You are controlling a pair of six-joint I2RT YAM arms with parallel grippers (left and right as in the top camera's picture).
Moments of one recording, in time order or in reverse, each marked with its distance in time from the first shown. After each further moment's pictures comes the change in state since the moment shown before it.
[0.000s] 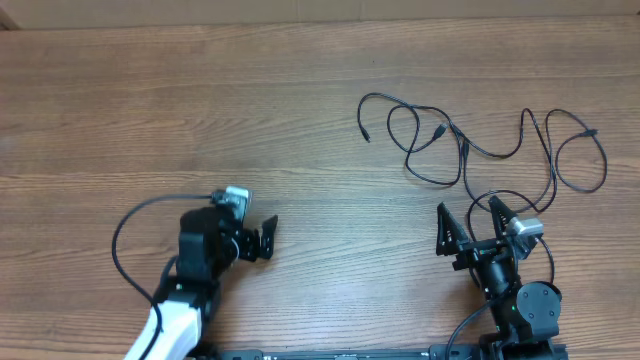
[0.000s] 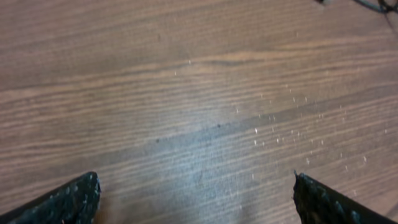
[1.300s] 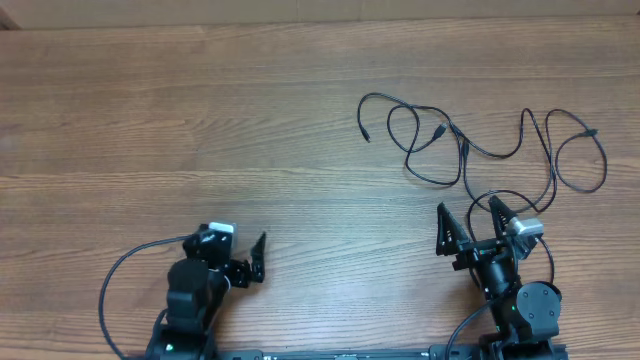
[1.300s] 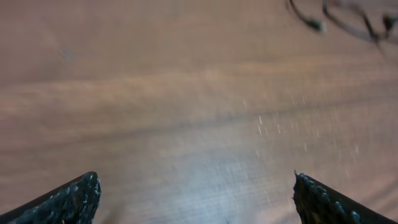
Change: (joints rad) left arm 0.000 -0.652 -0.185 -0.278 -0.099 -0.042; right arm 0.000 0.000 0.000 0.000 0.000 0.000
